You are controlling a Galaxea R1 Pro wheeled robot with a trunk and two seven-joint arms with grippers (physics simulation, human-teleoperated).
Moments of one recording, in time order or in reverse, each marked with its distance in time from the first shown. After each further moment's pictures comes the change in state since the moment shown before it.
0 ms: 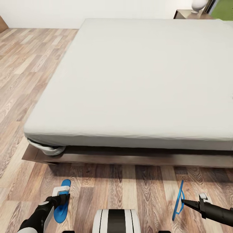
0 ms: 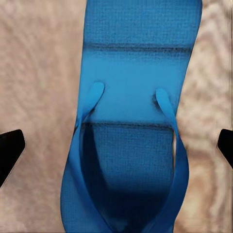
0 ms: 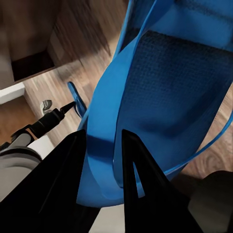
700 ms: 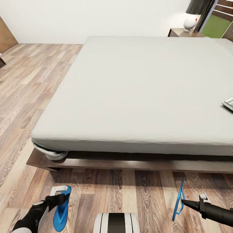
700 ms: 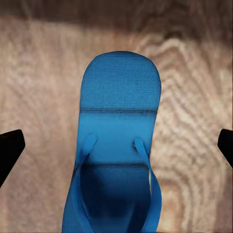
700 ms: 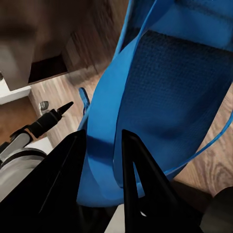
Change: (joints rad) left arm 0.000 0.044 0.003 0.000 0.003 0.003 -0.151; right arm 0.001 0.000 0.000 0.001 0.000 0.000 0.000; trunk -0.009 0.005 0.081
